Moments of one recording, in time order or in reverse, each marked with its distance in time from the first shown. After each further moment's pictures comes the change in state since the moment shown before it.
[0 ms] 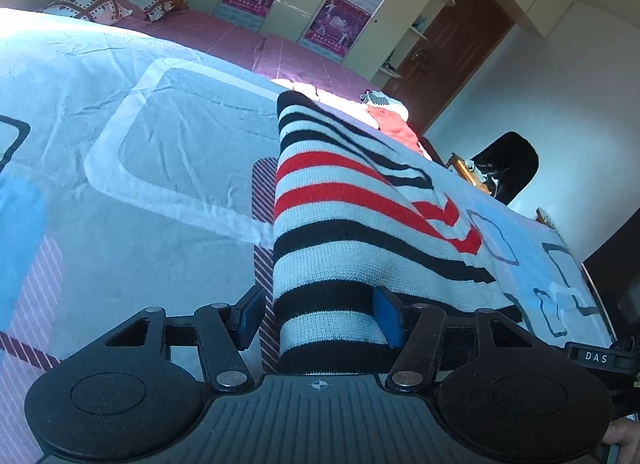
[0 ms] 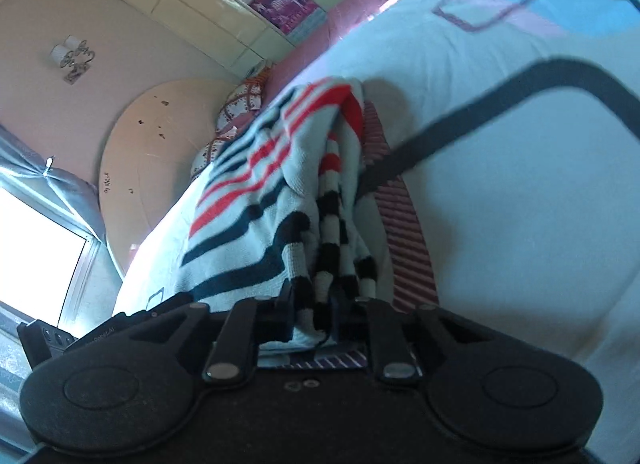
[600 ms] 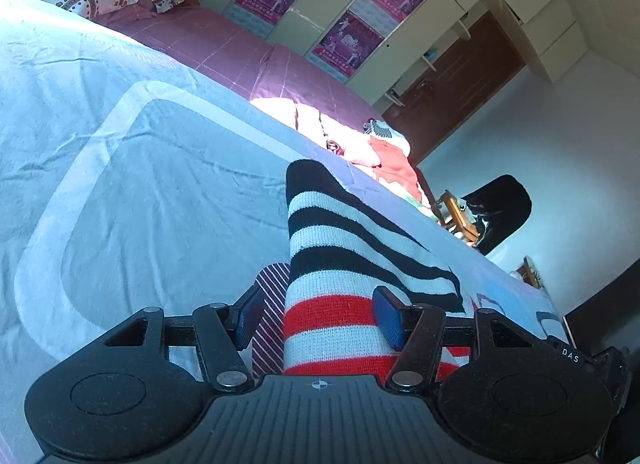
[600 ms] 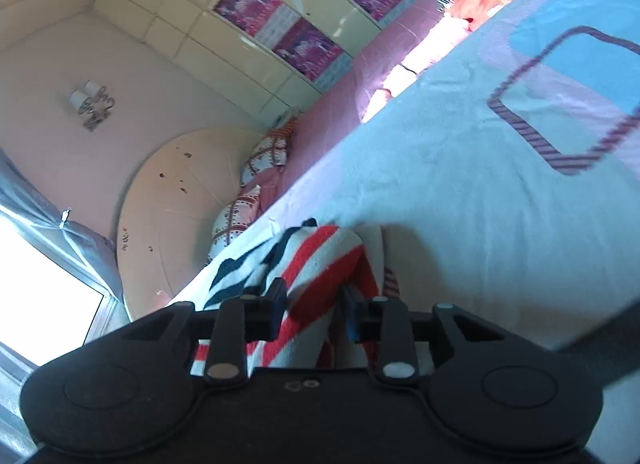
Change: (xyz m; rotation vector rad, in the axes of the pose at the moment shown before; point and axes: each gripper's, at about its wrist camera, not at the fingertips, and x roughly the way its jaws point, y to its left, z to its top) left arm 0.083 0.027 0.081 -0.119 -0.028 -0.043; right arm 0.077 -0.027 0.105 -0.018 -0.118 0.103
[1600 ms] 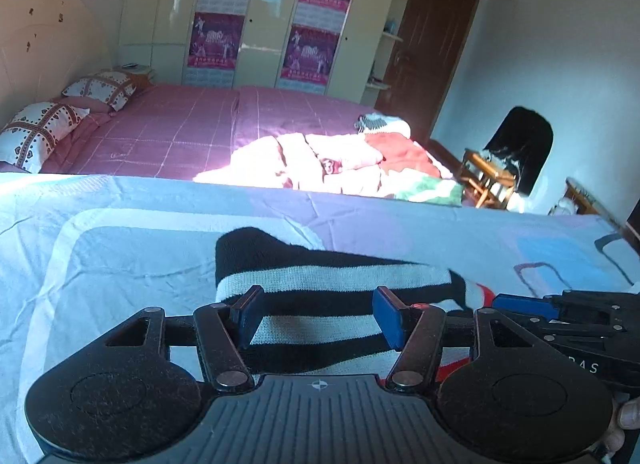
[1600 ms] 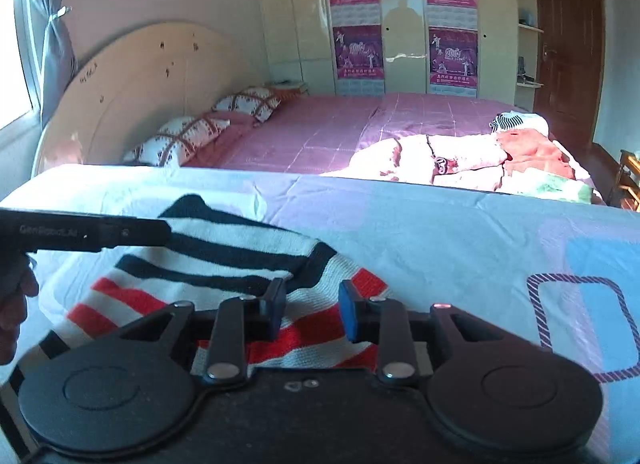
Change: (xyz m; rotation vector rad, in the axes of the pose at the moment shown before) left arm 0.041 -0.093 0.019 0.402 -0.030 0.171; right arm 0.043 0.103 -0.011 -0.687 0.079 -0.329
